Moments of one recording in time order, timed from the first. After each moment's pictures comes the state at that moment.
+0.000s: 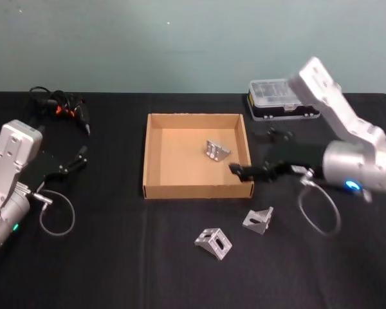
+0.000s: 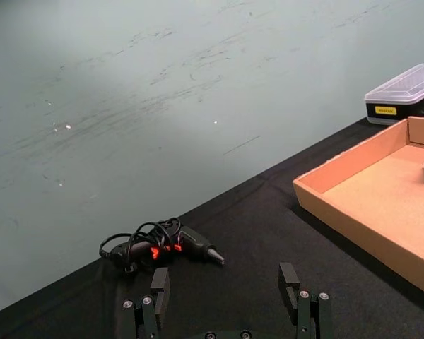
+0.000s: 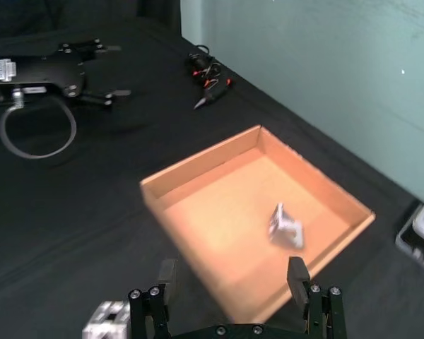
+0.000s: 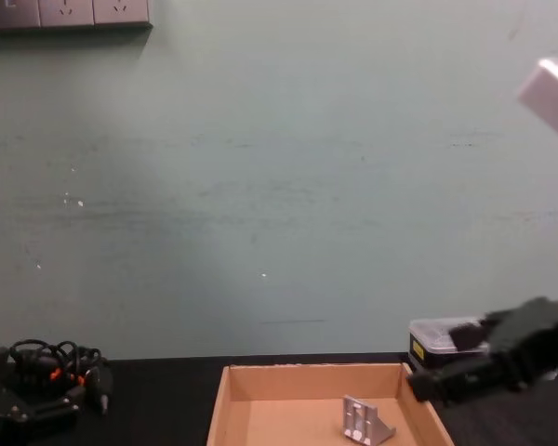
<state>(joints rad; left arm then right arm) -0.20 0.60 0.45 -1.41 -0.25 -0.12 0.03 0.42 0.61 -0.47 -1.64 0.34 0.49 0.57</state>
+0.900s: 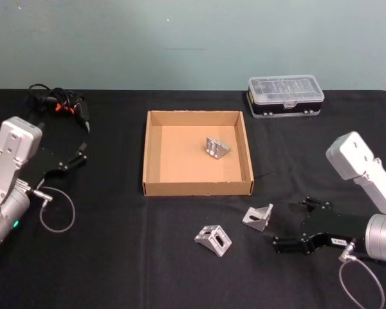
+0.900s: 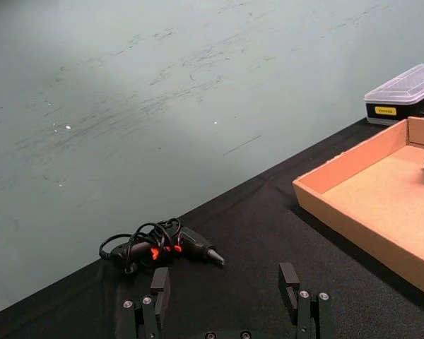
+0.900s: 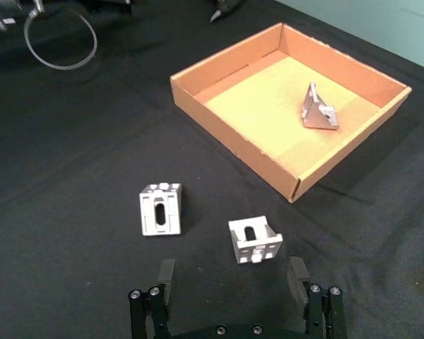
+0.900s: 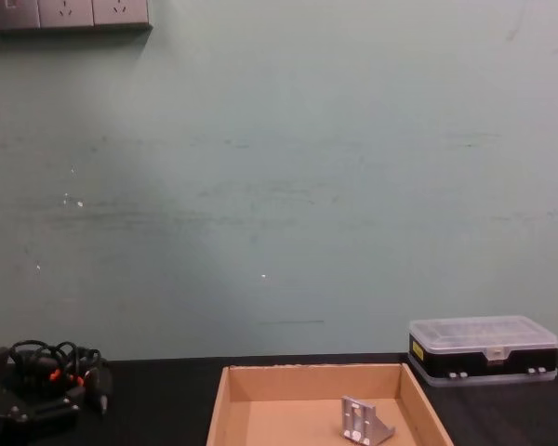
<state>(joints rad) -0.20 0.60 0.45 -1.41 -0.25 -0.12 0.03 0.07 0.82 -0.38 -1.85 0.47 0.48 0.47</state>
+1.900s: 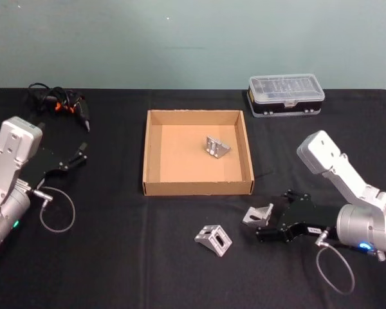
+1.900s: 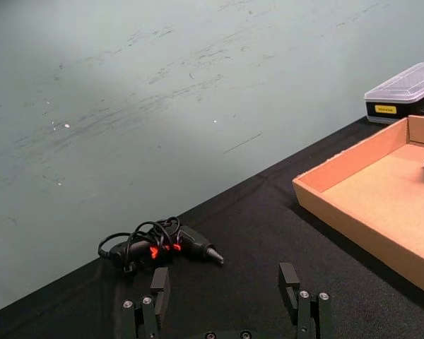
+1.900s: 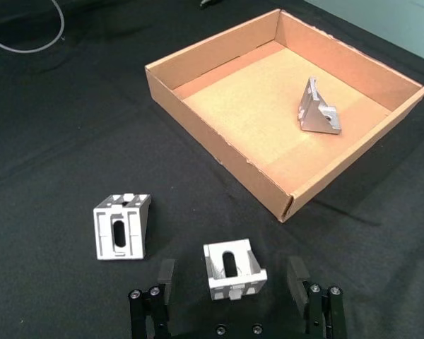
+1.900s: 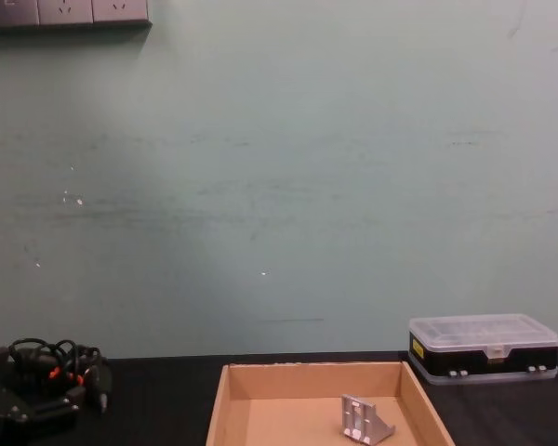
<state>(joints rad) -0.20 0.60 0.45 -1.41 -0.25 -0.12 0.03 0.23 0.69 -0.48 -1.64 0.35 0.43 0.52</state>
